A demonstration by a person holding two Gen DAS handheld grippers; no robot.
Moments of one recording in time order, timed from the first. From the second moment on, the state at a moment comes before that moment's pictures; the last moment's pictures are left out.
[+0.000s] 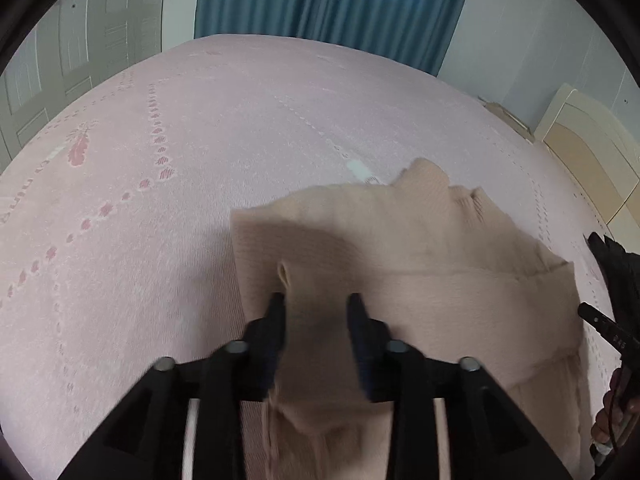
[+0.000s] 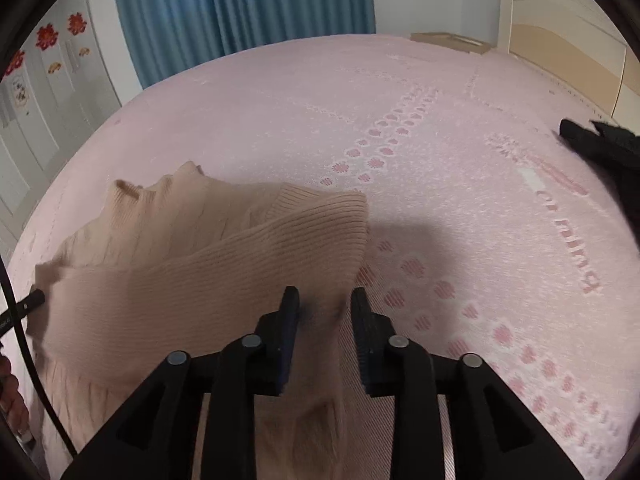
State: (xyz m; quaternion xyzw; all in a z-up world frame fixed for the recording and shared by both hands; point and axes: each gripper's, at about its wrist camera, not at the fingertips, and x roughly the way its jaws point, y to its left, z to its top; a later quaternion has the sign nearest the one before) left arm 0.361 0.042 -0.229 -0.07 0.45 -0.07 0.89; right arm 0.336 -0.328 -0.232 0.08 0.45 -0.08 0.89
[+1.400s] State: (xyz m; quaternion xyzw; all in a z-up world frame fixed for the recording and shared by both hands) left arm 0.008 0.026 -0.032 -0.06 0.40 -0.06 0.91; right arm -0.007 -0.257 -0.043 0.08 0.41 -0.04 0.91
